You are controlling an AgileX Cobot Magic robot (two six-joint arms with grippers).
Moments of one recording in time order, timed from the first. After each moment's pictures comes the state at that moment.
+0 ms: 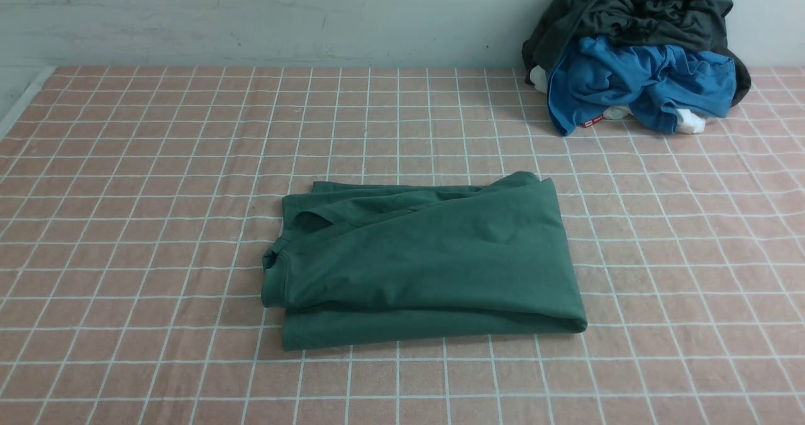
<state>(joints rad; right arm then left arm) -0.08 -0.01 0.02 -0.11 0.36 0.16 -0.24 -0.02 -0.36 0.12 0.71 0.00</state>
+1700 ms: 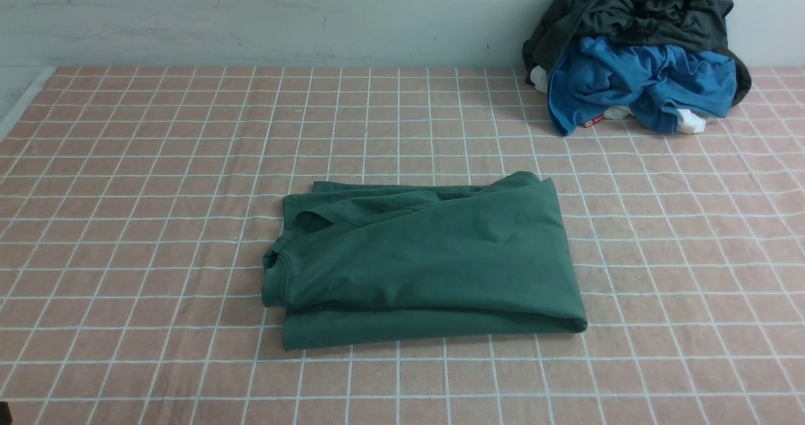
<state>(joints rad) -0.08 -0.01 0.02 -0.11 0.36 0.15 0.06 -0.02 0.02 0.01 0.33 0.05</state>
